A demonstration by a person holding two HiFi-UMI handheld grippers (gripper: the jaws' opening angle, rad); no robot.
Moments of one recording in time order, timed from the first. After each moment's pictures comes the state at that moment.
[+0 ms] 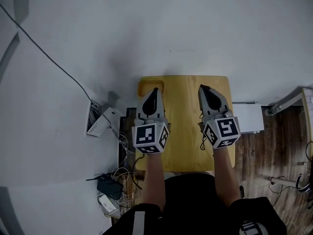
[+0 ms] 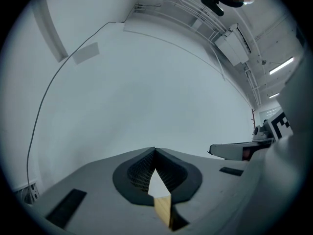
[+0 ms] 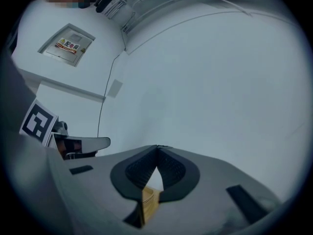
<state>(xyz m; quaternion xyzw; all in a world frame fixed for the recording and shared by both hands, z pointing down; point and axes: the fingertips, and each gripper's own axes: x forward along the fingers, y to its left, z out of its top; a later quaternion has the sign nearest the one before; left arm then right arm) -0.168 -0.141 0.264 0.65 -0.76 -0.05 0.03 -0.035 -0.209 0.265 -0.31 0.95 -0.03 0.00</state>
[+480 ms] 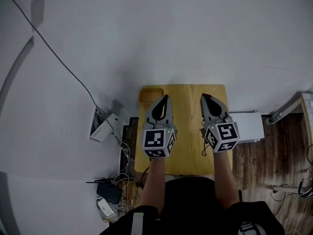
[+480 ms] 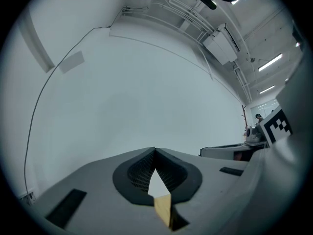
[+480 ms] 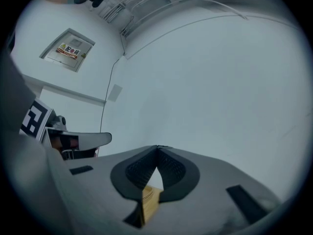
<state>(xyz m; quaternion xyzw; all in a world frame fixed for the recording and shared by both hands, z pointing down) -0.096 -0.129 0.240 0.67 -0.74 -0.02 0.00 0.014 -0.191 0.256 -0.32 0.95 -0.04 0.01</state>
